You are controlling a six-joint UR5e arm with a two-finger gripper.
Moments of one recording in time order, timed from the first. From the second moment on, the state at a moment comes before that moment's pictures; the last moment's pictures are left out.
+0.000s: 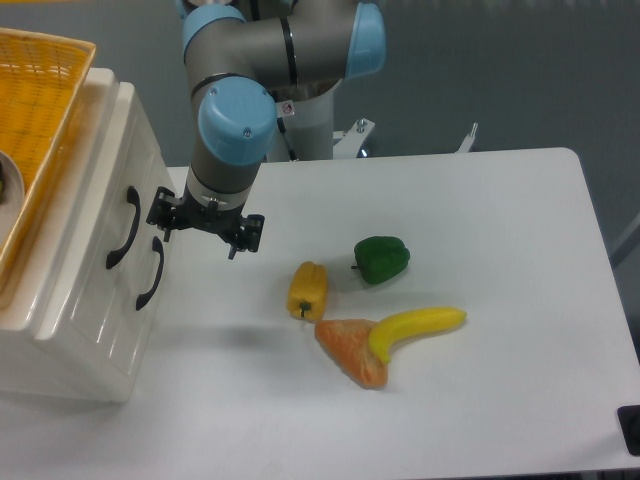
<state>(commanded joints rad) 2.22 -1.77 -1.61 -1.40 1.22 0.29</state>
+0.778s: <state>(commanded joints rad) 2.18 -1.77 -1.62 -1.42 1.20 0.26</state>
